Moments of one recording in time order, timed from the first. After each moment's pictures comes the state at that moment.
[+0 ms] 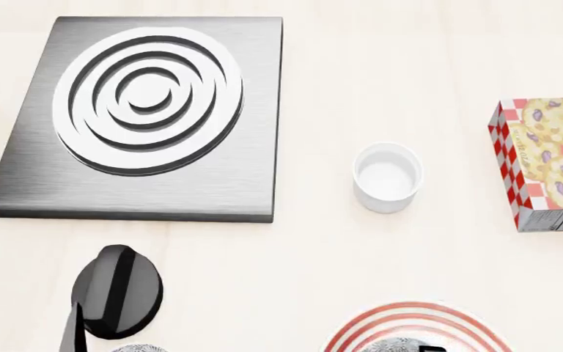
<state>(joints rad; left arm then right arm) 0.13 -0.39 0.28 0.64 -0.28 -0.16 -0.42 1.52 0.99 -1.77 -0.85 0.77 1.19 0.01</state>
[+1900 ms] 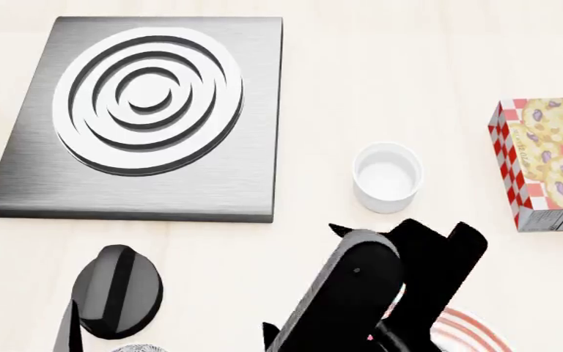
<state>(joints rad) 0.13 -0.42 0.28 0.66 -0.32 -0.16 -0.44 1.25 1.00 -0.80 -1.01 1.32 1.15 0.54</state>
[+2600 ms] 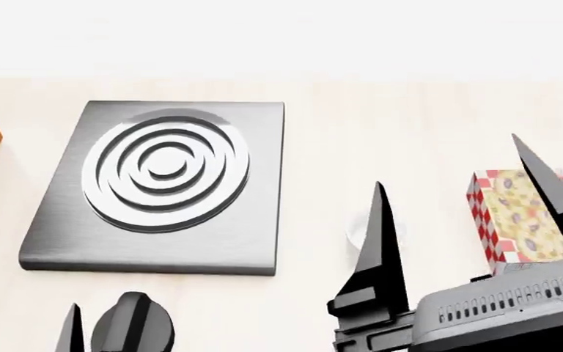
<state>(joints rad) 0.14 -0.43 0.29 0.66 -0.34 -0.14 -0.43 0.67 1.12 -0.62 -0.95 0.79 0.57 0.84</state>
